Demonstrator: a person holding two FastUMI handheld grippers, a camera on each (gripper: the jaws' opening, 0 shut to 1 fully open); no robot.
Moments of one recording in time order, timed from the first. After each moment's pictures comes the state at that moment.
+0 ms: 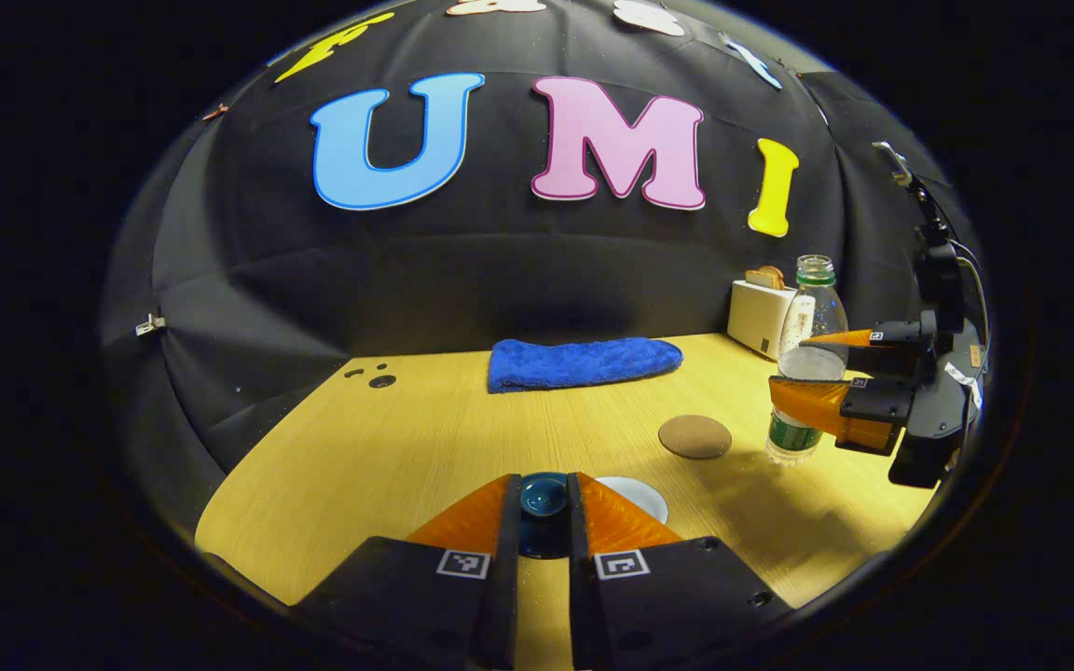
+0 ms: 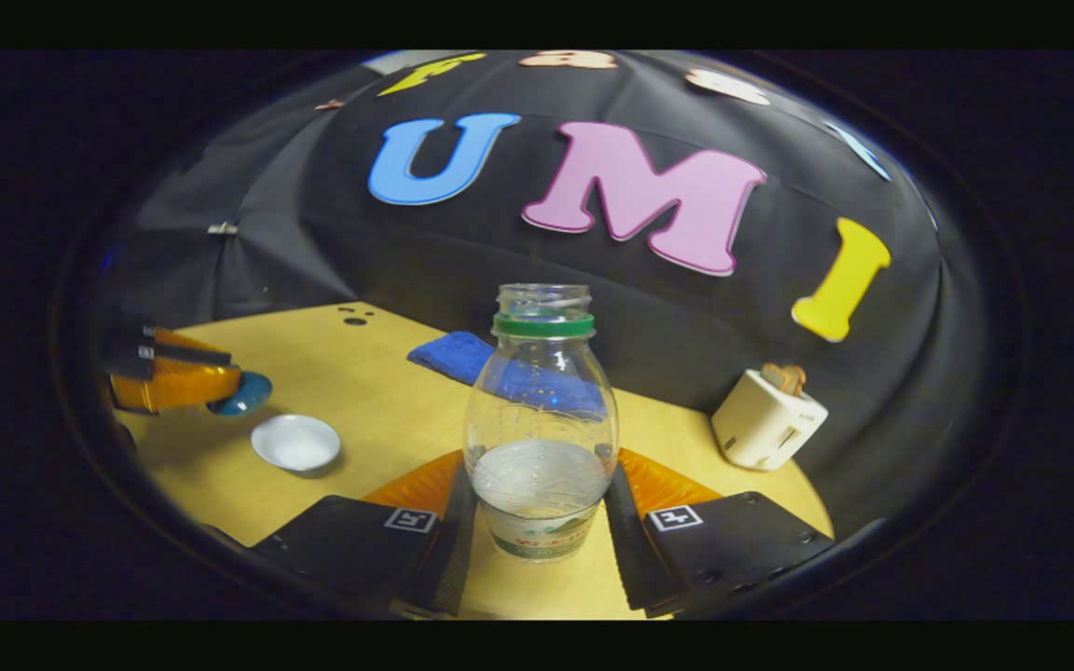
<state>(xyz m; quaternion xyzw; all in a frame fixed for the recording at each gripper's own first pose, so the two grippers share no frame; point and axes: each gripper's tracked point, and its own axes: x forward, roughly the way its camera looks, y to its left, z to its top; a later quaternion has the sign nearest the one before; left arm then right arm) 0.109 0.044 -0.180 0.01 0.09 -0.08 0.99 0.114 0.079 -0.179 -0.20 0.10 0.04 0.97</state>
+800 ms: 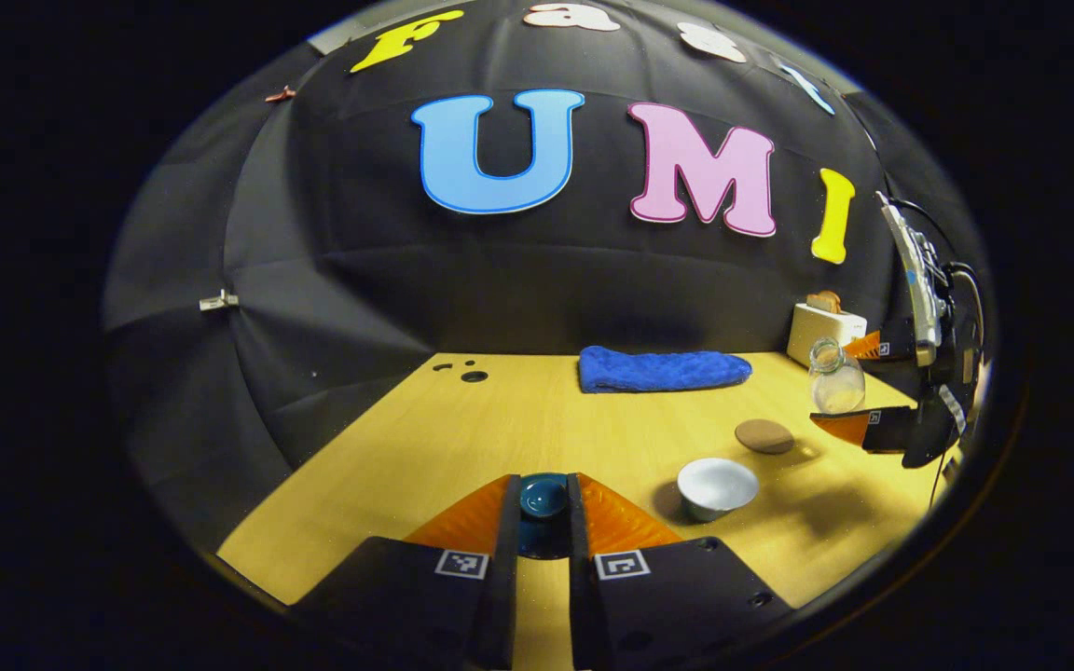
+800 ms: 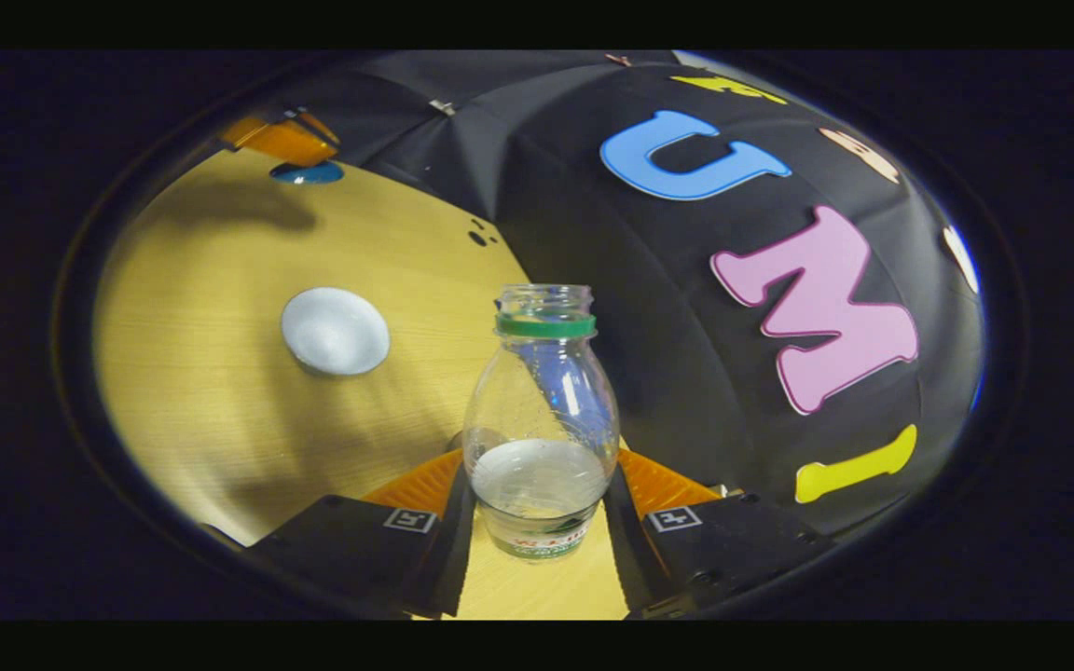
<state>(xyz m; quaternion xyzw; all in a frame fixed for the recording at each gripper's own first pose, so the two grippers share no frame) 0.065 0.154 -0.188 0.00 0.08 0.00 1.00 0.117 0.119 -0.207 -0.50 0.13 0.15 0.84</state>
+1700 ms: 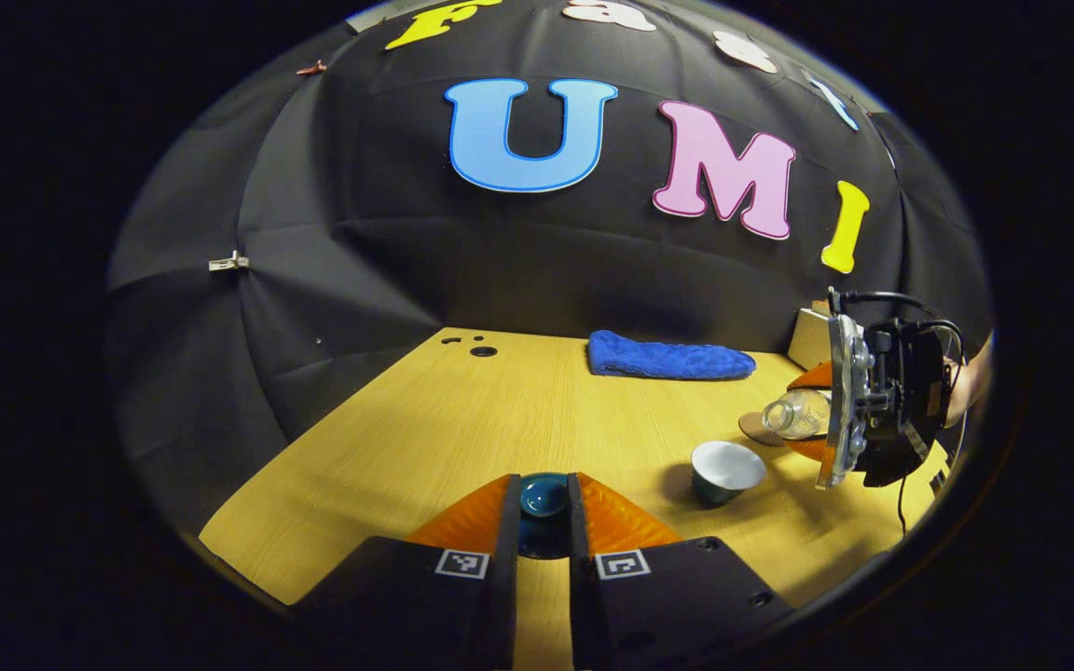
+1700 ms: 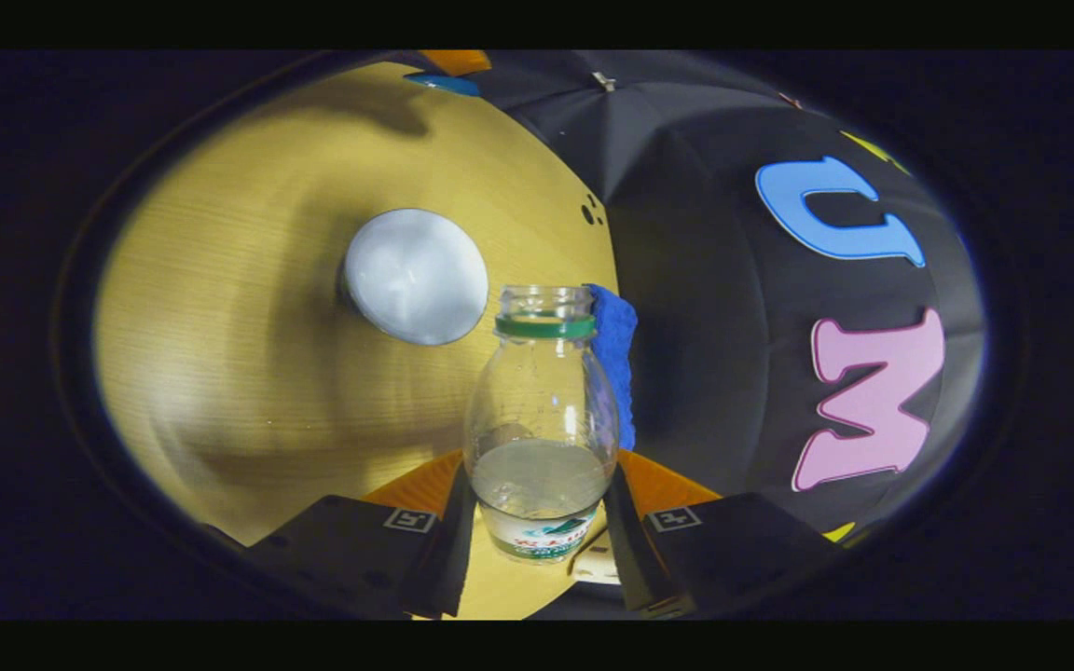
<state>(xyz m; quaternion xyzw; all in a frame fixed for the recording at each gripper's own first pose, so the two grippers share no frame) 0.061 0.168 -0.211 -0.06 0.10 0.00 0.99 0.132 0.145 -0.254 -0.65 0.16 0.20 0.72</state>
